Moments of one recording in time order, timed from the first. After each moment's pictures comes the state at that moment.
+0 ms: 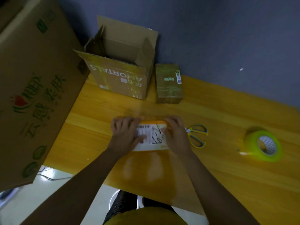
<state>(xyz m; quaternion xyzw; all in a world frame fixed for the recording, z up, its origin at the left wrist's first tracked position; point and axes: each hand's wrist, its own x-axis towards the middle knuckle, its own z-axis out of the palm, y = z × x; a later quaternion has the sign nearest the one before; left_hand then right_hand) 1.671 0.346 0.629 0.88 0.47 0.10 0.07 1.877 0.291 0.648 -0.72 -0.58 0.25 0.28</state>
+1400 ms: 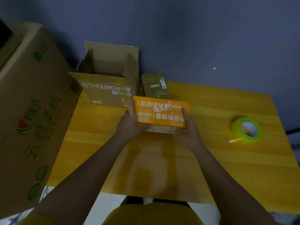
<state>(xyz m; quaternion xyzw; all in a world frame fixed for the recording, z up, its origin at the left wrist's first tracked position) 1.713 0.382 0.700 0.76 0.52 0.11 0.38 1.922 0.256 0.664 -0.75 -0.45 0.28 0.40</state>
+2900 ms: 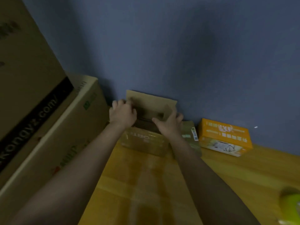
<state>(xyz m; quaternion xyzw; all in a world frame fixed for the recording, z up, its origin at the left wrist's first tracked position) 1.657 0.587 0.805 0.78 0.62 0.07 0.10 1.816 0.526 0.769 -0.79 -0.41 0.32 0.33</state>
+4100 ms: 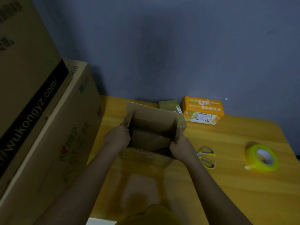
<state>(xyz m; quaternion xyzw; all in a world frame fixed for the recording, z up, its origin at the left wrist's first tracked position) 1.605 0.470 0.764 0.76 0.60 -0.03 0.25 1.795 0.348 0.764 -0.84 -0.39 0.32 0.19</state>
